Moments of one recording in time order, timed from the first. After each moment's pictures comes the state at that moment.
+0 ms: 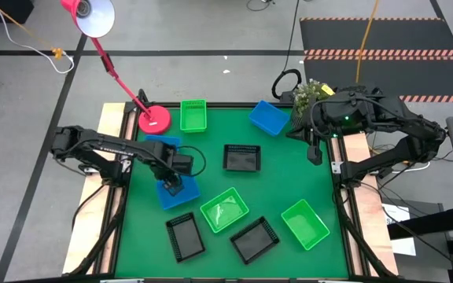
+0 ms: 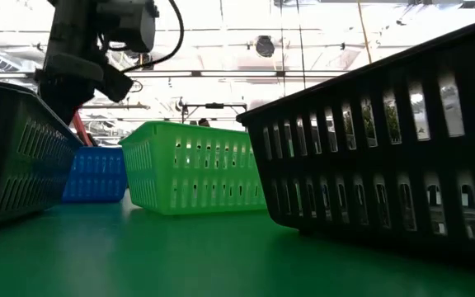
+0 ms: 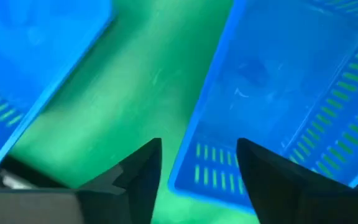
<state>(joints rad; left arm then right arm) -0.01 1.44 0.96 -1.14 0.06 -0.70 -0.03 1.19 1.71 -1.18 0.08 0.09</state>
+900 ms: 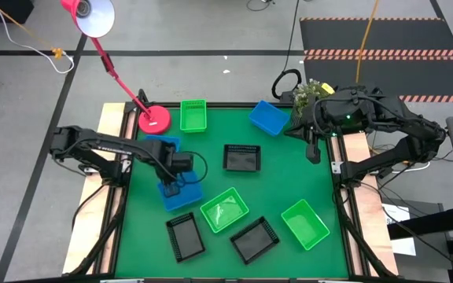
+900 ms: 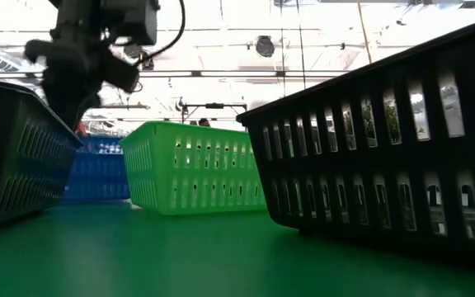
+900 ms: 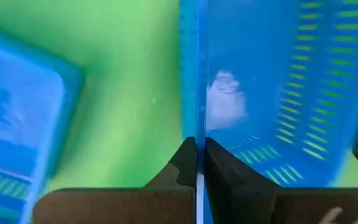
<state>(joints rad) 0.00 1.42 0.98 -1.09 0.08 -0.34 -0.03 1.19 1.71 -1.13 0.09 0.09</state>
